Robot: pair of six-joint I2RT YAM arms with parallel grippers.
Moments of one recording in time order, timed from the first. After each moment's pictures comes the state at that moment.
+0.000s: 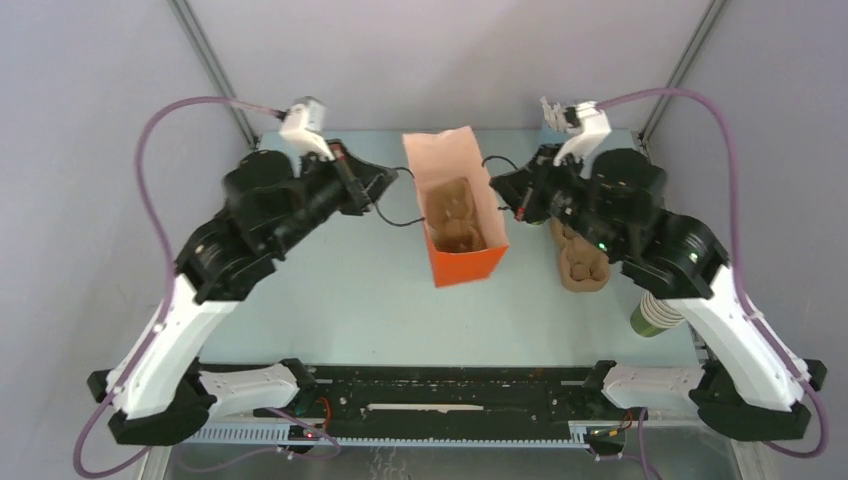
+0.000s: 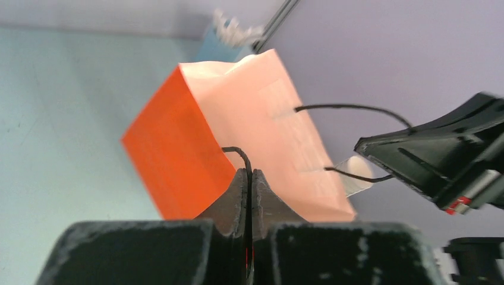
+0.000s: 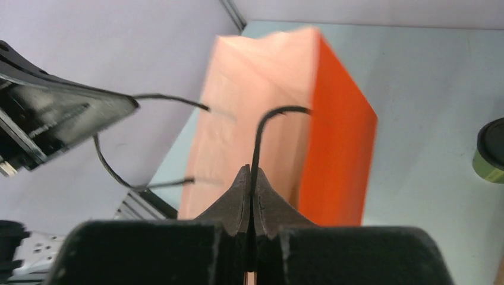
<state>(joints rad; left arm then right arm) -0.80 1.12 1.65 -0.70 -0.18 -0.59 0.88 1.18 1.73 -0.77 0.26 0.49</state>
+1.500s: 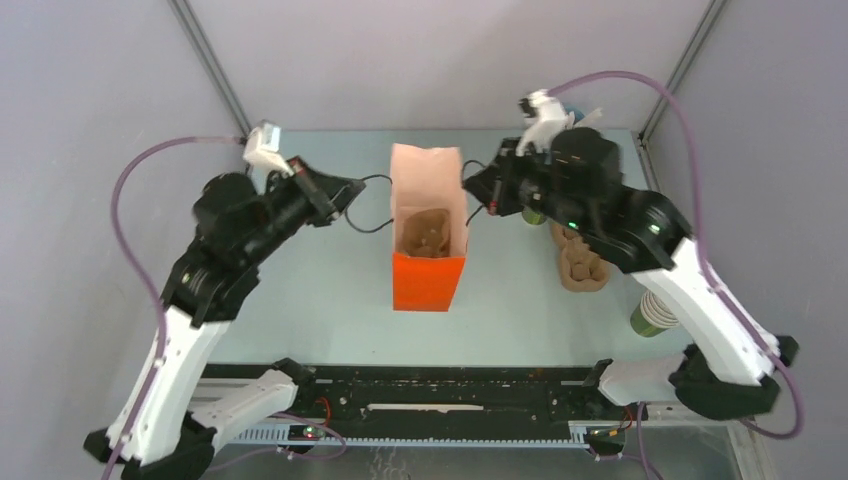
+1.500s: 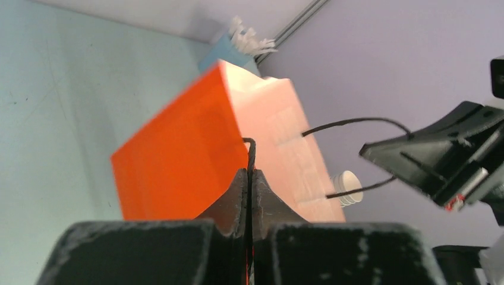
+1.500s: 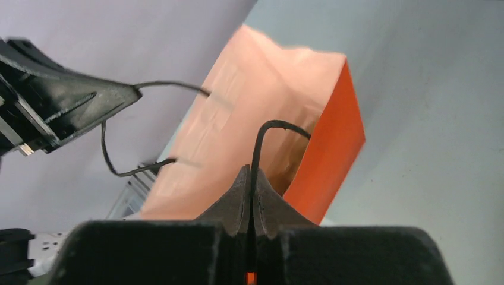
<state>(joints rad) -0.49 0.96 1.43 -0.62 0.08 -0.69 0.86 1.34 1.85 -0.83 0.12 0.51</state>
